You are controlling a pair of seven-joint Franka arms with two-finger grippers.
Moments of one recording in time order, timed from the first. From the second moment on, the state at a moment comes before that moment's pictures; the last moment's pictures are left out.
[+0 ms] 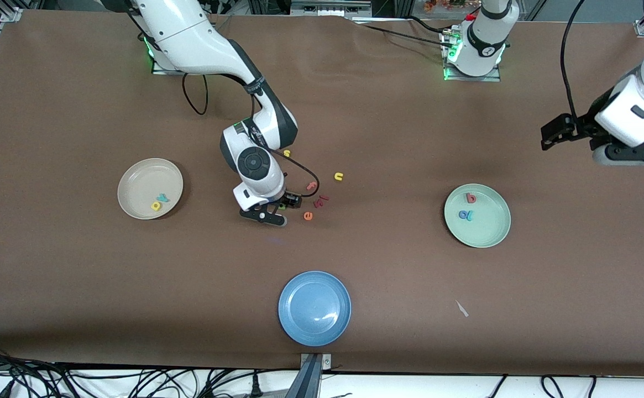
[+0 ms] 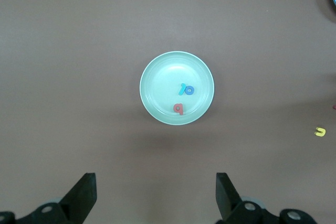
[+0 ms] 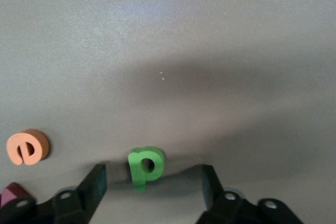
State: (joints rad) left arm -0.03 0.01 -0.06 -1.61 0.02 1.56 -0.10; right arm 0.69 0.76 -0.08 -1.63 0.15 2.35 0.75
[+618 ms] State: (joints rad) left arm -0.04 -0.02 -0.07 -1.65 0.02 1.56 -0.10; right arm 0.69 0.76 -0.09 -1.62 0.15 2.35 0.75
